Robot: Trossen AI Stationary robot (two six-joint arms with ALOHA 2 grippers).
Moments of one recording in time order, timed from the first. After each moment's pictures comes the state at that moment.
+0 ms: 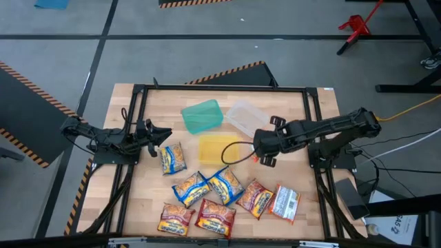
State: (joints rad) left arm -0.32 0.01 0.01 0.09 -0.69 -0.39; right arm 0.22 1.52 1.48 -1.34 0.37 0.41
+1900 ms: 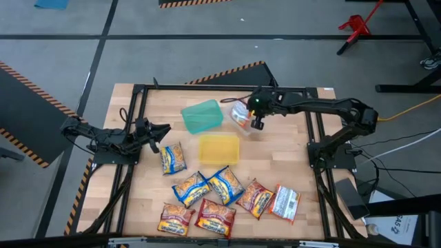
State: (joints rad) left arm -0.32 0.01 0.01 0.06 -0.83 -0.41; right arm -0.43 1.52 1.03 -0.51 0.17 -0.26
